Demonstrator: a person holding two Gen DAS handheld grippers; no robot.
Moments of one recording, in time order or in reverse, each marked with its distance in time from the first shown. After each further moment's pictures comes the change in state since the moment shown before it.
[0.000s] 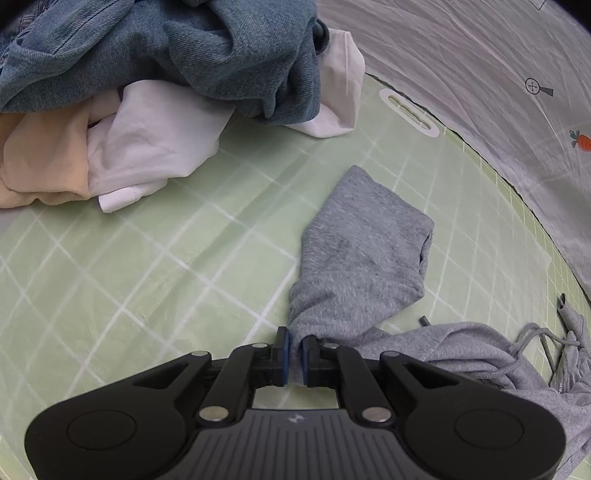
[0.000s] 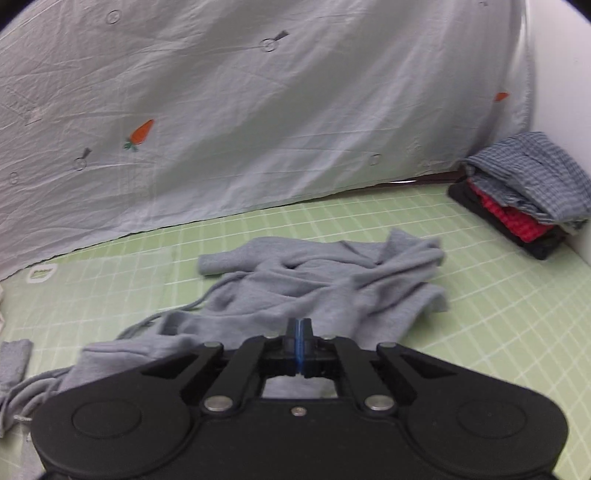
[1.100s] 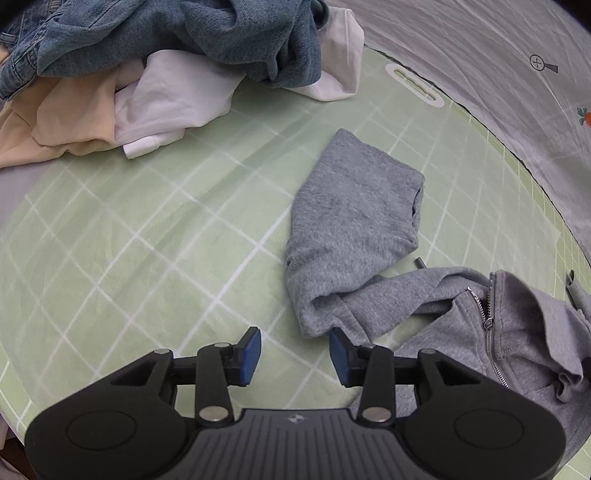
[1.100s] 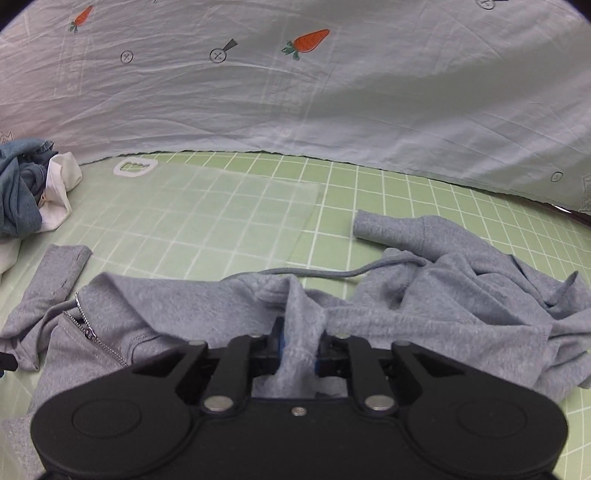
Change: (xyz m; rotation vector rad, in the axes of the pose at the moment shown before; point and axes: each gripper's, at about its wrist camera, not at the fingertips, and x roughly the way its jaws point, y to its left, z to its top) left arm -0.016 -0.021 -0.028 -0.031 0.061 0.076; right arm 0.065 0.122 -0.003 -0.342 0.146 0.386
